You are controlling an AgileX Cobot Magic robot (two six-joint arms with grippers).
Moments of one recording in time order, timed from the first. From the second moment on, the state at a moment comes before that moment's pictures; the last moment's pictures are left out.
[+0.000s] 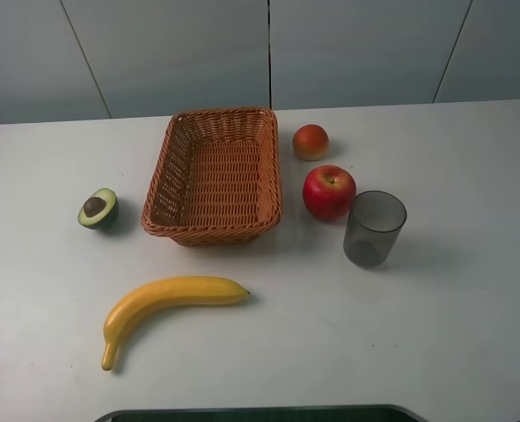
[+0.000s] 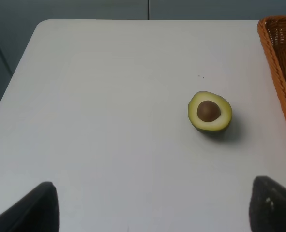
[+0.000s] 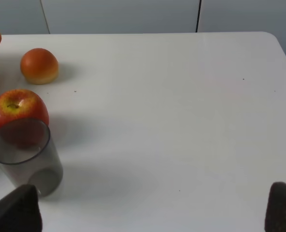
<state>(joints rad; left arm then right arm) -0.05 0.00 -0.51 0.14 1.09 -0.15 -0.01 0.00 -0.51 0.02 1.10 -0.02</state>
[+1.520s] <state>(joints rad) -0.05 0.00 -0.51 0.14 1.09 -0.15 0.16 0.76 -0.74 0.12 0.99 -0.27</state>
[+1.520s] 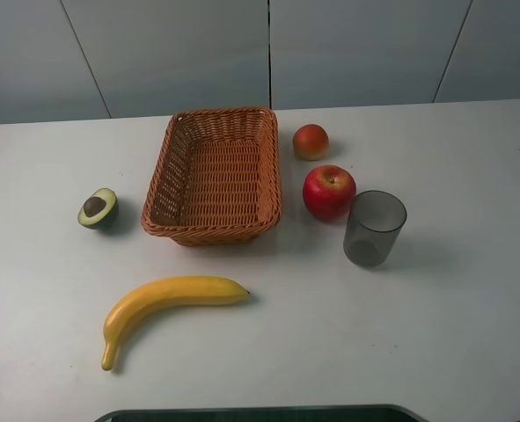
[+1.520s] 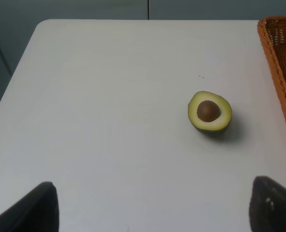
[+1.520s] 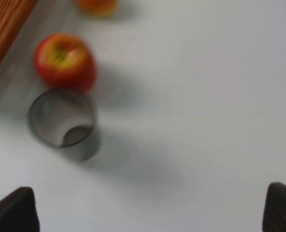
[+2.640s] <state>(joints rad) -0.05 0.00 -0.51 0.14 1.09 -0.15 0.62 1.63 -1.04 0.08 0.94 0.25</state>
